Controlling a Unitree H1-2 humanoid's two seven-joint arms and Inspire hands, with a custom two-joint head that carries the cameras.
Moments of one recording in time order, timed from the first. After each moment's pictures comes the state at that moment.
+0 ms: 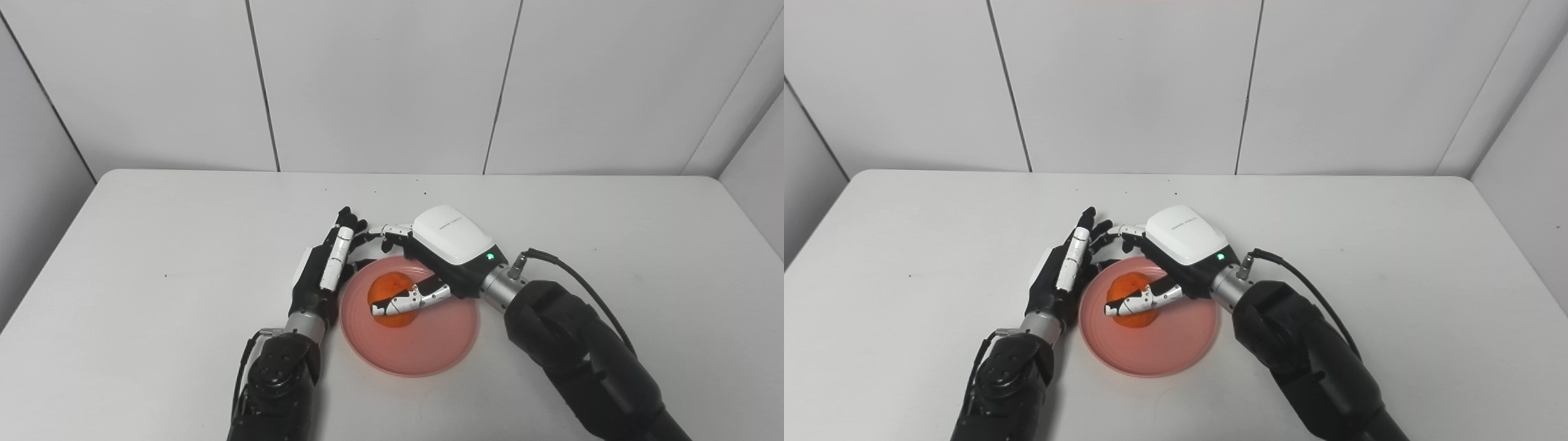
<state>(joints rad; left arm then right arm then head) -0.30 -0.10 -0.05 0.11 -0.05 0.28 -0.02 -0.52 -0.25 0.43 -0.03 -0.86 -0.08 0.30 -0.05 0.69</state>
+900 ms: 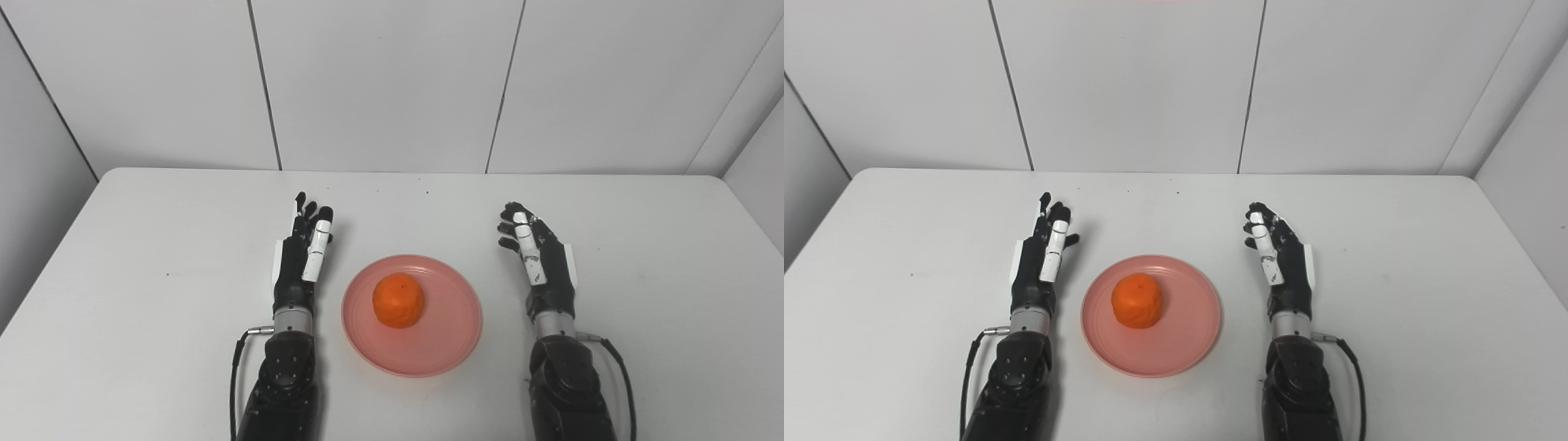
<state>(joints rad) -0.36 -0.11 0.00 0.33 0.14 -0.09 0.24 -0.35 0.11 -0.15 0.27 0.00 -0.06 -0.09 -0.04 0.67</state>
